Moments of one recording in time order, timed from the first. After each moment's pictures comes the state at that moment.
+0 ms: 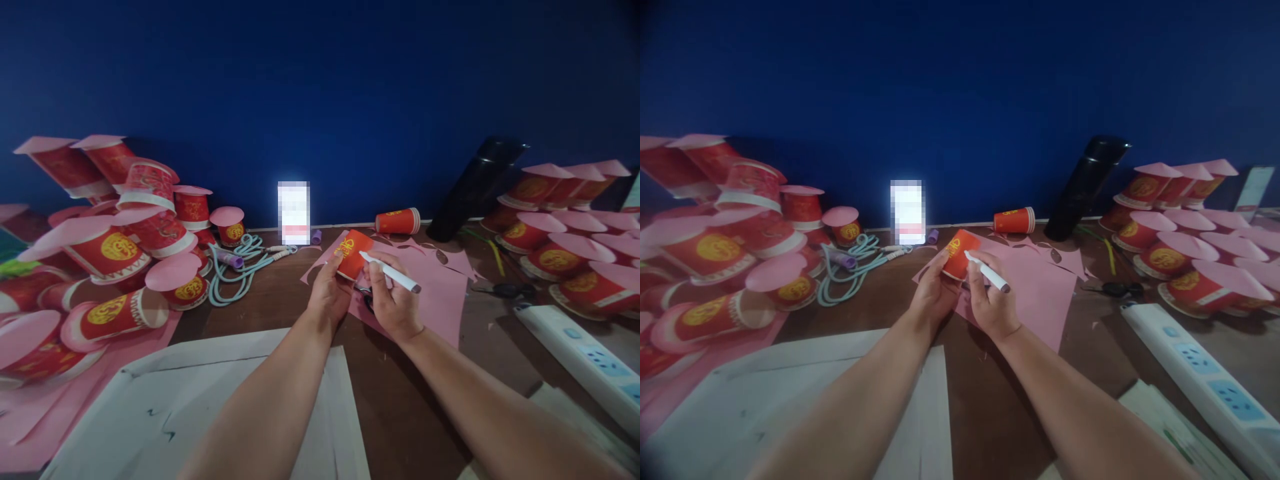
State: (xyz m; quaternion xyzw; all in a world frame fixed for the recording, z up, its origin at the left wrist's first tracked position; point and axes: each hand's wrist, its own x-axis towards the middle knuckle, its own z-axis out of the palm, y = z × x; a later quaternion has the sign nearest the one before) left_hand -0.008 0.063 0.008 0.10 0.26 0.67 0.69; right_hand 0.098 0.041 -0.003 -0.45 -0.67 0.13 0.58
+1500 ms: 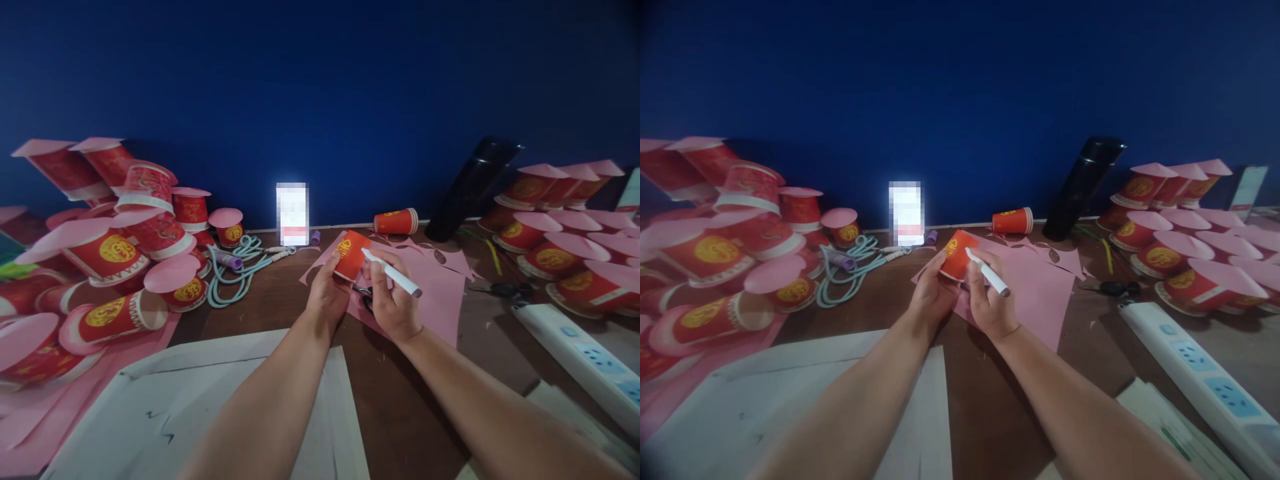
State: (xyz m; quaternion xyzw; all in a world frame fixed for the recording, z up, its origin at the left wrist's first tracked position) left_hand -0.011 0.061 0.010 0.07 0.23 0.67 0.70; right_hand 0.097 0.041 -0.003 -0.43 -0.66 0.12 0.60
